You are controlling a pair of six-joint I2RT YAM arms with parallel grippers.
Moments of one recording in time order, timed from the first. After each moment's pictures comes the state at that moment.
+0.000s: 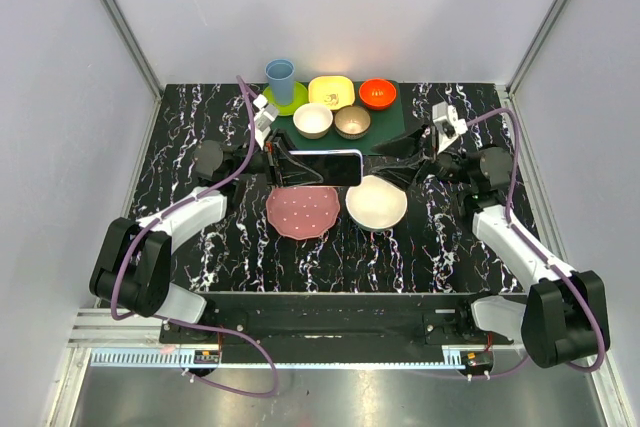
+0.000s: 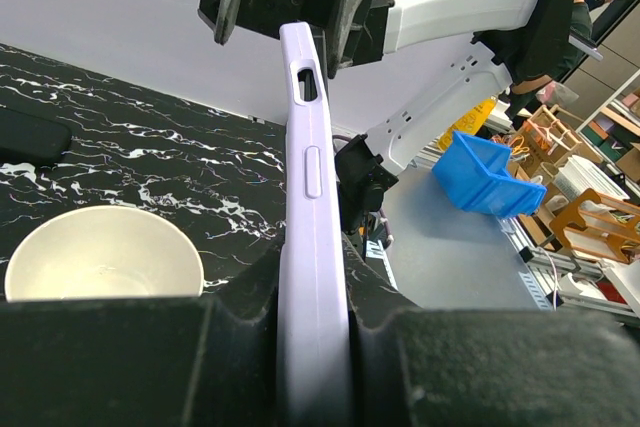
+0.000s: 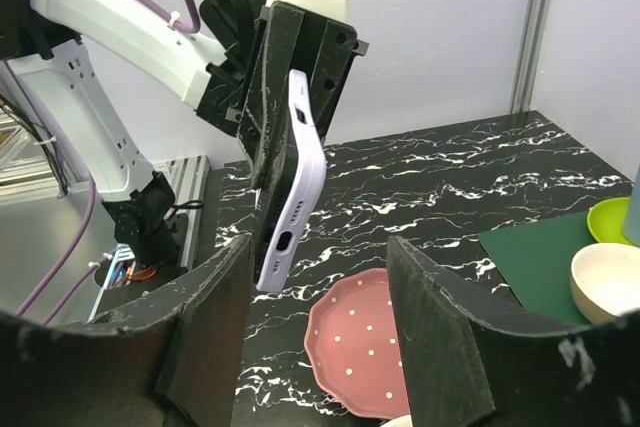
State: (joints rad) left arm -0.37 1.44 0.80 1.22 1.26 -1.00; right arm 0.23 1.18 0.72 1.00 -1.11 0.57
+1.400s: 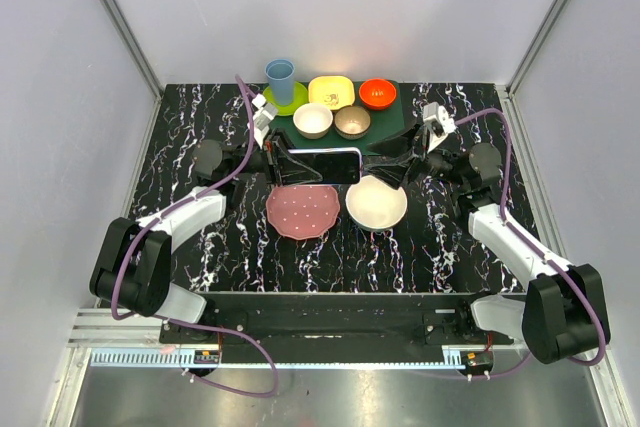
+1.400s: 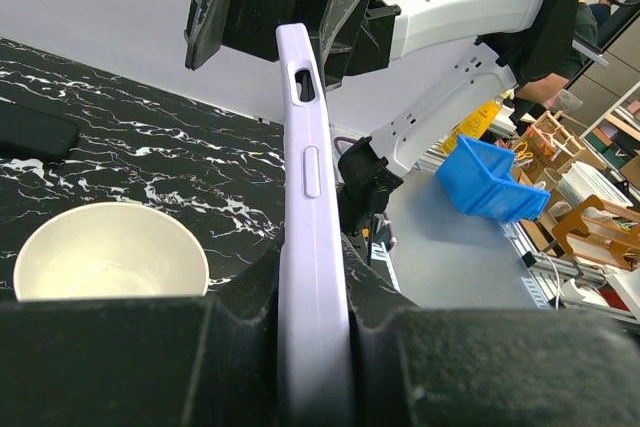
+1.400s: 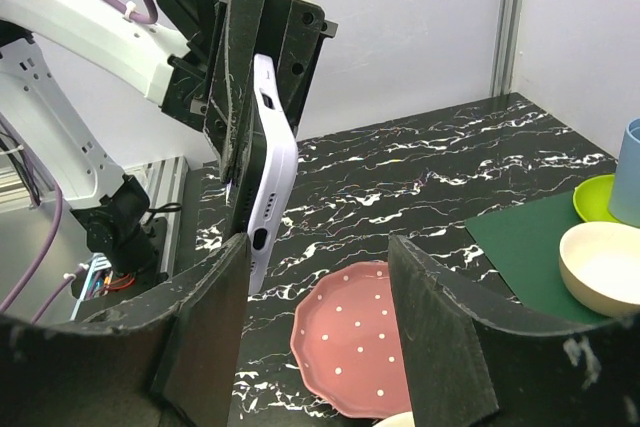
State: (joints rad) left arm -0.36 1.44 0.80 1.22 1.25 -1.00; right arm 0.28 1.21 0.72 0.91 -1.03 0.47
